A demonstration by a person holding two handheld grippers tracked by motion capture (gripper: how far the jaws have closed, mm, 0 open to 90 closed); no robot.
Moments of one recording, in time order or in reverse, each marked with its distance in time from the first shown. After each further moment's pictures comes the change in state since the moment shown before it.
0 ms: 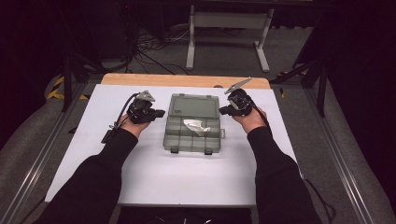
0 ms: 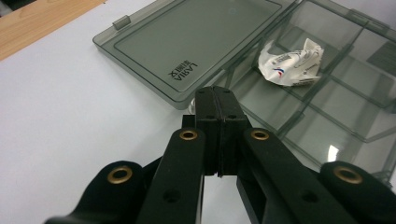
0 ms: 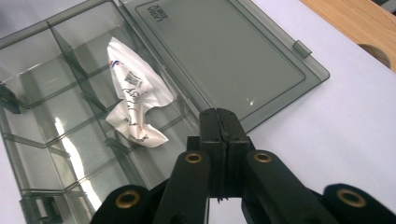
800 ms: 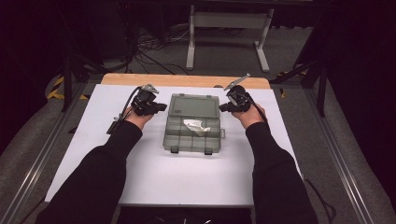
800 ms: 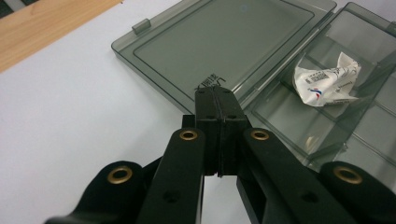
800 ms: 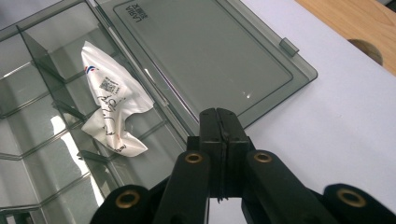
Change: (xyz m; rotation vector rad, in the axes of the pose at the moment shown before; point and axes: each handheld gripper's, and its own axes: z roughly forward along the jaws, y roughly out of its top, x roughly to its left) left arm 0.017 0.020 0.017 0.039 0.031 -0.011; right arm -0.014 0.006 0.011 0.025 -0.010 0.035
